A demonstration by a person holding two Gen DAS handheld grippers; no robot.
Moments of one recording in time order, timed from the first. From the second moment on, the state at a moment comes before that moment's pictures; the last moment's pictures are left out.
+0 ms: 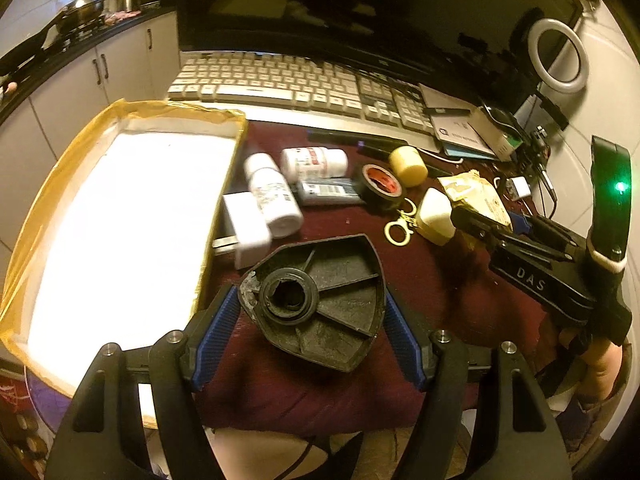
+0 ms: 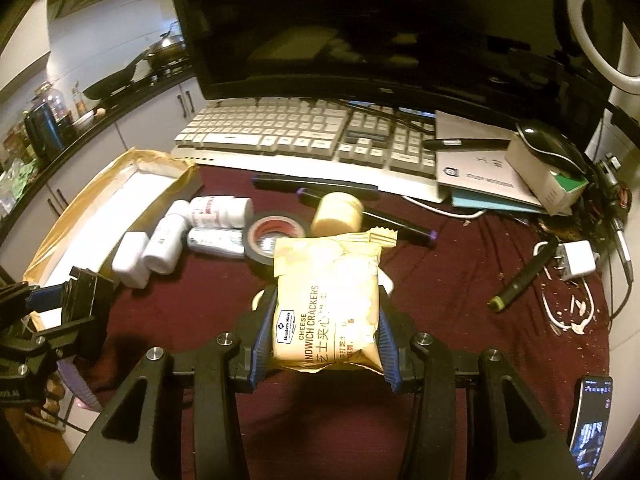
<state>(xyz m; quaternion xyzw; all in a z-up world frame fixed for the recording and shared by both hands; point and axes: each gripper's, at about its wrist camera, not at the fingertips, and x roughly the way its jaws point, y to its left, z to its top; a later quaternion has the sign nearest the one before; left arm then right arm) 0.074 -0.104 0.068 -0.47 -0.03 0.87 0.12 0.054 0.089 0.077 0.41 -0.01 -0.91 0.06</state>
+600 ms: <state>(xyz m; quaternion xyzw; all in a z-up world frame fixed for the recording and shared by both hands) 0.079 -0.163 0.074 -0.46 -0.07 0.88 0.07 0.050 0.041 0.088 0.40 0.01 -0.91 0.11</state>
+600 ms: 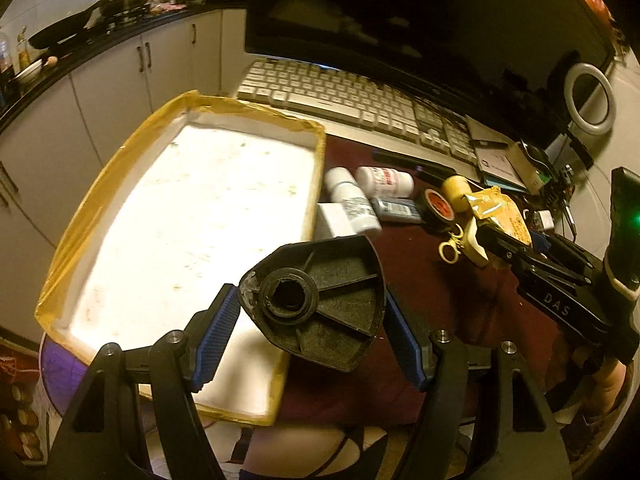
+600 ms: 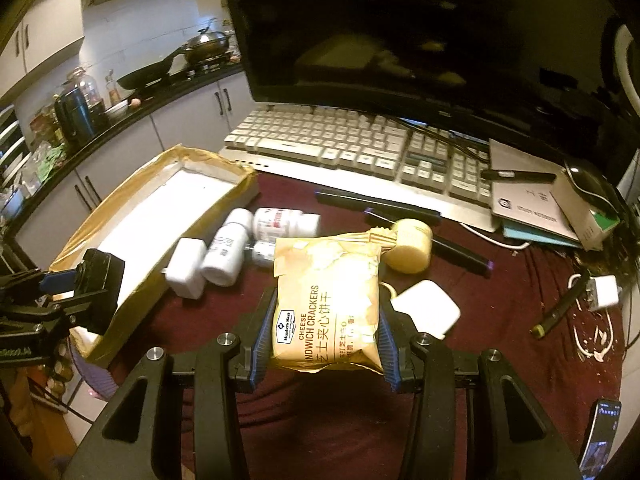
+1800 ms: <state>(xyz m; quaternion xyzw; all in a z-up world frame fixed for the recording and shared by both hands) 0.052 -0.293 0.043 -0.49 -0.12 0.86 -0.05 0.047 -0.149 0.064 0.41 0.07 -0.83 0.38</state>
